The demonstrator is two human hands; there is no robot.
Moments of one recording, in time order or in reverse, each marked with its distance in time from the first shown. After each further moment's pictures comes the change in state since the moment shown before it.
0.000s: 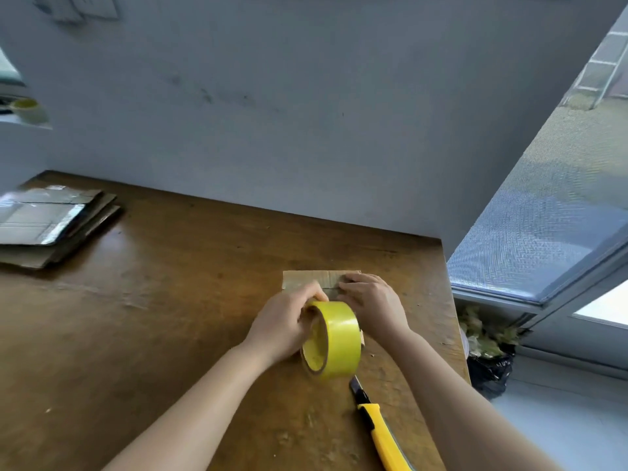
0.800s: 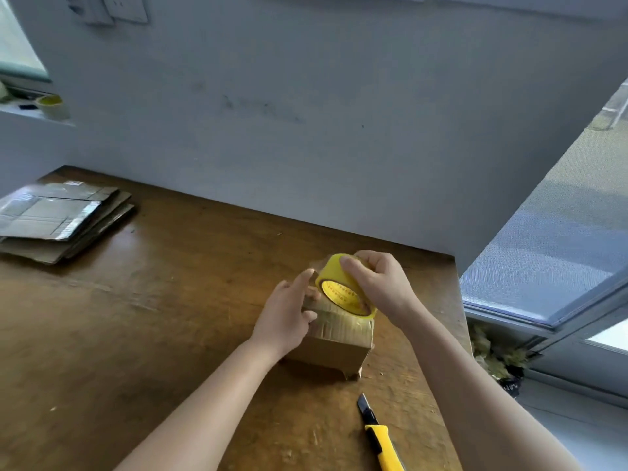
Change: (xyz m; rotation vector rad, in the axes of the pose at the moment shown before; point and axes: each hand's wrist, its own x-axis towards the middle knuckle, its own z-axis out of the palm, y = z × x) left_hand 0.019 -0.030 -0.007 0.171 0.098 -0.253; right_hand 0.042 -0.057 -0.037 0.536 -0.028 0.086
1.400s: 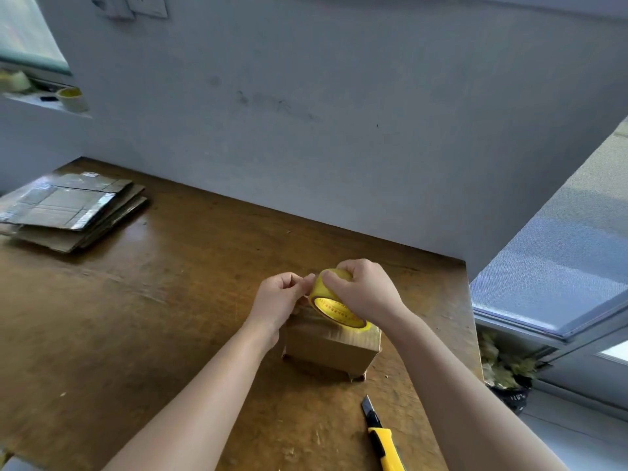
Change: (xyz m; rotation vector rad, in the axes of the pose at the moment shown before) left_hand 0.005 0.001 -0.016 -0.822 0.053 -0.381; right_hand -0.004 -0.013 0.021 -0.383 -0.069 0.011
